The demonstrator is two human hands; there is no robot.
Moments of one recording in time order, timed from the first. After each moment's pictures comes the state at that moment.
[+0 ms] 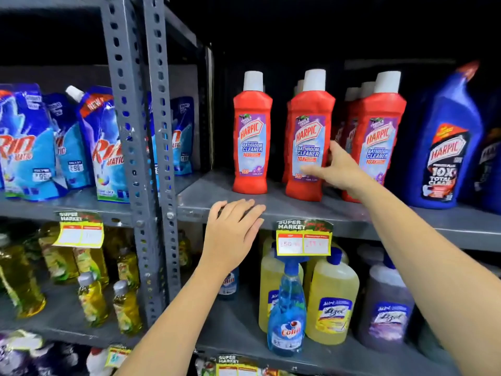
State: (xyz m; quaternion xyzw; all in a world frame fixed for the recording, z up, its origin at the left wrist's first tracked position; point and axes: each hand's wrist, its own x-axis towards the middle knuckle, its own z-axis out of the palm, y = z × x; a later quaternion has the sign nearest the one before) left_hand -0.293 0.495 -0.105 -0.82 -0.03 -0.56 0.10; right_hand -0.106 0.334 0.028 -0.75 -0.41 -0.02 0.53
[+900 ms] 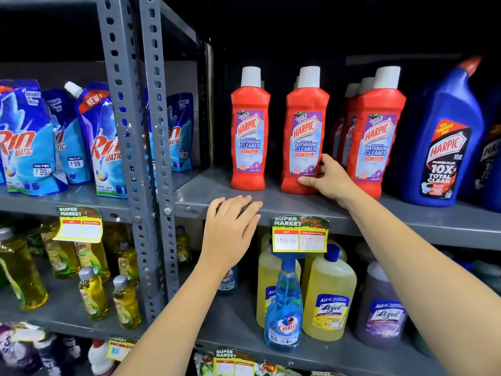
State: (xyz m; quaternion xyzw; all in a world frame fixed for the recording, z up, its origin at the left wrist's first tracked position) left_hand -0.291 0.490 -0.108 -0.82 -0.05 -0.57 0.08; right_hand -0.090 0.347 -0.003 -0.75 -0.39 0.00 0.53
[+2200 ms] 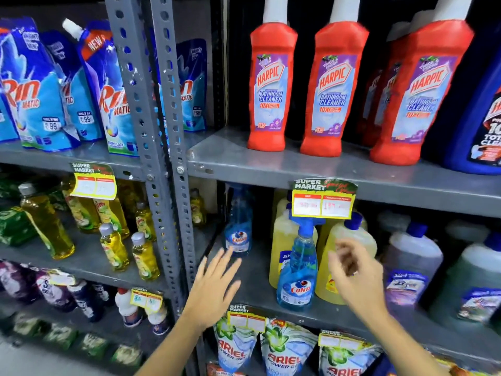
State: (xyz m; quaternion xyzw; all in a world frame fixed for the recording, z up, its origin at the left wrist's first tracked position) left_hand -0.374 0.507 -0.312 -0.96 -0.19 -0.21 0.00; right_hand -0.192 0.266 -0.210 -0.70 -0.40 -0.16 0.57
